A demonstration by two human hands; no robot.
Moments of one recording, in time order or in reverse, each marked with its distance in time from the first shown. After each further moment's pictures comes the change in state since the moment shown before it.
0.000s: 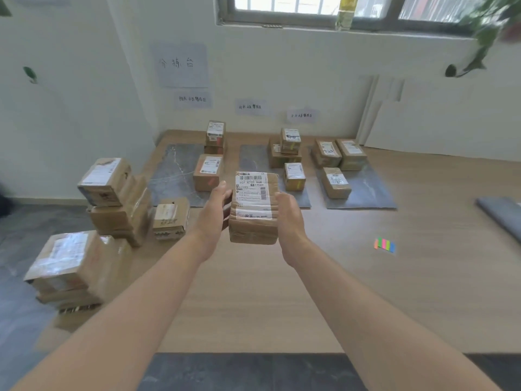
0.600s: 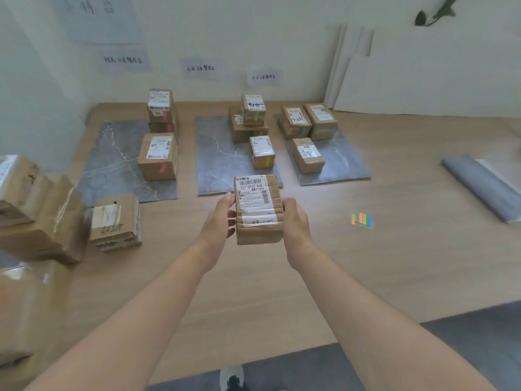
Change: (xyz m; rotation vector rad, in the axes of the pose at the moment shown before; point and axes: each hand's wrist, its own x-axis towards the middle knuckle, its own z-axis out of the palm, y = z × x) left_hand 0.095 -0.068 0.065 0.032 -0.135 -0.145; right_hand 0.086 0.043 -0.064 0.001 0.209 0.114
